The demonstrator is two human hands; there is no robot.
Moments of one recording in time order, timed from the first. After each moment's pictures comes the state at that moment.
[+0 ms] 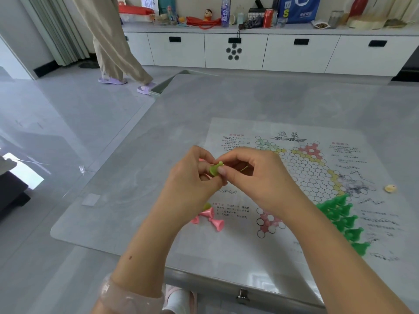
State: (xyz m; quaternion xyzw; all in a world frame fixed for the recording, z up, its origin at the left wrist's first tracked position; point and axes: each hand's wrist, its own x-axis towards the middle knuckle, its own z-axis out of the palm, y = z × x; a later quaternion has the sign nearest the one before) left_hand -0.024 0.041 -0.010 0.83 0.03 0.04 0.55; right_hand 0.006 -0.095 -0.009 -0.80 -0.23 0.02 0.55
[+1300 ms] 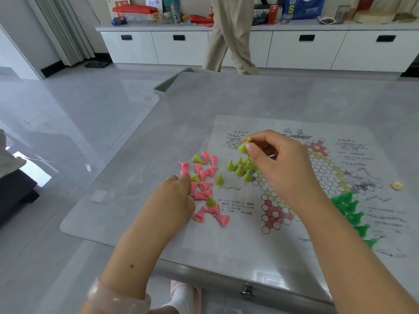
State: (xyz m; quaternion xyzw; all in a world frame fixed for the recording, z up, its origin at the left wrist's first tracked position) left_hand -0.030 0.077 -0.041 0.99 0.05 -0.04 0.15; right_hand 0.015 -0.107 -0.012 -0.80 -0.15 -0.09 0.57
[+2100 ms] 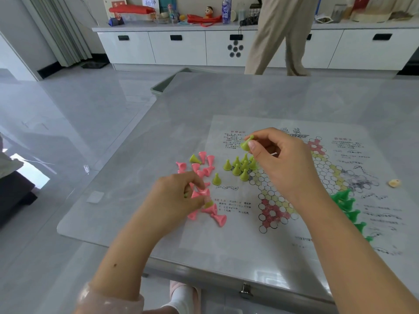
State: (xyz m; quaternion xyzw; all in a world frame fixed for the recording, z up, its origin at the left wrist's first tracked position) left_hand -0.035 0.075 -0.030 0.93 0.01 -0.01 0.36; right_hand 0.020 -0.115 -0.014 -0.82 -0.14 -0.11 0.55
